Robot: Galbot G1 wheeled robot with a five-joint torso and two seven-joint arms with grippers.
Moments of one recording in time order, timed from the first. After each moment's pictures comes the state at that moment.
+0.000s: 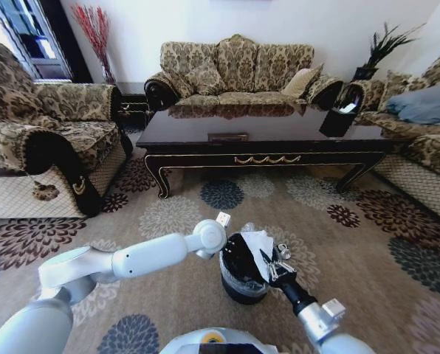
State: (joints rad) left arm 0.16 -1.11 0.80 -1.84 -1.89 0.72 -1.11; right arm -1.95 1.05 0.53 2.32 0.37 0.06 -0.01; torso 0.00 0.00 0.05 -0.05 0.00
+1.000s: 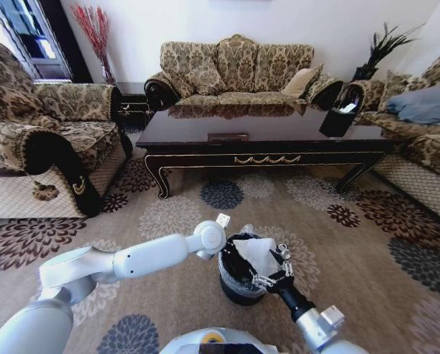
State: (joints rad) left arm 0.16 -1.11 0.81 -1.83 -1.89 0.72 -1.10; right arm -1.98 1.05 0.51 2.37 0.42 0.05 -0.05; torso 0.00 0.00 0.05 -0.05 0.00
